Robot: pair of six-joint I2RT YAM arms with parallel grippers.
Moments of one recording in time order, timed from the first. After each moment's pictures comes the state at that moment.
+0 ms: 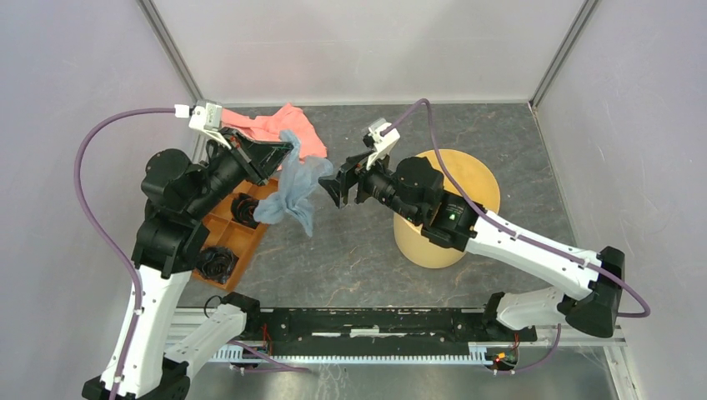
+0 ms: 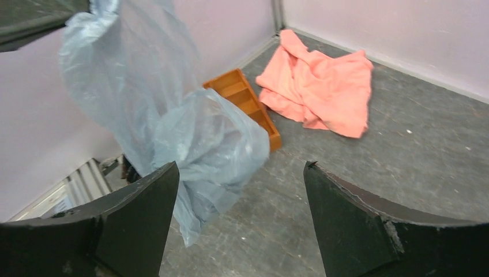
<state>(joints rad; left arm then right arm) -0.32 0.84 1.30 -0.43 0.34 -0.50 1.05 1.29 1.23 0.01 0.21 0.23</state>
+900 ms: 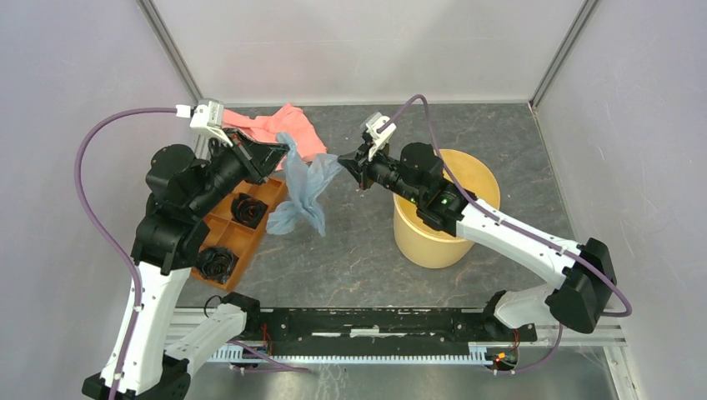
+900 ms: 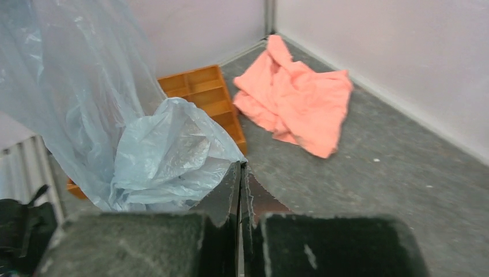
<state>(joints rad) -0.32 0.85 1.34 -0.51 0.31 -0.50 0.89 1.37 1.15 0.21 -0.07 0.07</state>
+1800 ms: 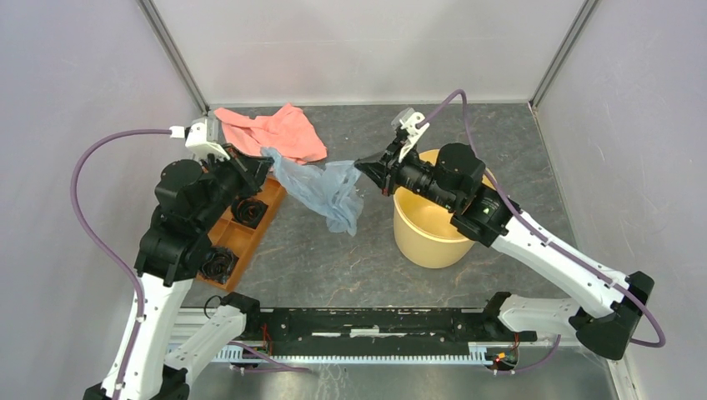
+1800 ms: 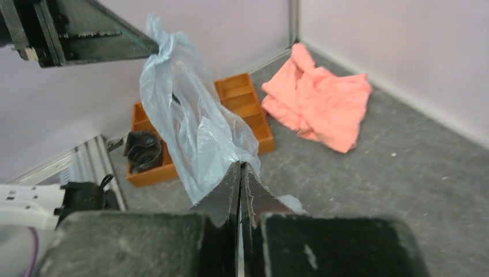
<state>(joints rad) -0.32 0.78 1.22 -0.61 0.01 -0.49 0.86 1.16 1.19 -0.01 -0.10 0.11</state>
